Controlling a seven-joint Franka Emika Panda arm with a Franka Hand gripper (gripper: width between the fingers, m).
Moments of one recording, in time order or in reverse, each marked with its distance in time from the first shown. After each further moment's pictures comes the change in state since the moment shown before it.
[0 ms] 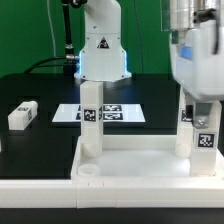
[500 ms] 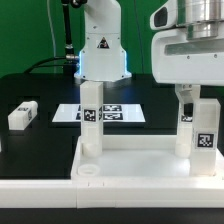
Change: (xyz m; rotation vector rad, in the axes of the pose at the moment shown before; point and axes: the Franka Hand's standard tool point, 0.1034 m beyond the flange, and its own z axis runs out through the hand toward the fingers) arm -0.015 -0.008 -0.004 0.053 0.010 -0.525
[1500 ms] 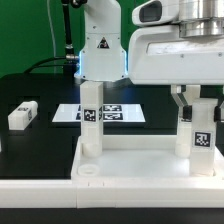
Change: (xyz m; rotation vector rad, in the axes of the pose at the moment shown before) arm 0.014 0.002 -0.001 -0.015 0.020 -0.454
